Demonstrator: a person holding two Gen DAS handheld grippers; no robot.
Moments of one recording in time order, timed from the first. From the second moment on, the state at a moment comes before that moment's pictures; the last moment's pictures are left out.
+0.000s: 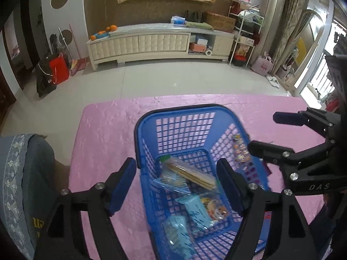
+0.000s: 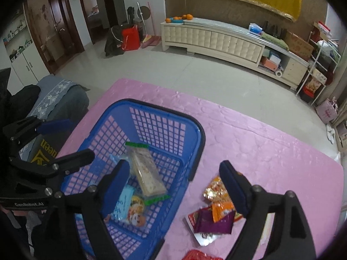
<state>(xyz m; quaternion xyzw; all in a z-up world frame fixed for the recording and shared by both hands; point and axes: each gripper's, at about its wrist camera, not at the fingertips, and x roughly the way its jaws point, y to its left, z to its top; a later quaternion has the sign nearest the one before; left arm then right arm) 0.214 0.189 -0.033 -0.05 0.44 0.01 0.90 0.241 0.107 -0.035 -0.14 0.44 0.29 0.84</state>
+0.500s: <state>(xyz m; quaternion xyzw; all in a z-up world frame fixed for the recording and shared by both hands) 0.181 0.110 0.004 -0.01 0.42 -0.02 0.91 0.199 0.027 0.006 -0.12 0.42 0.27 0.86</state>
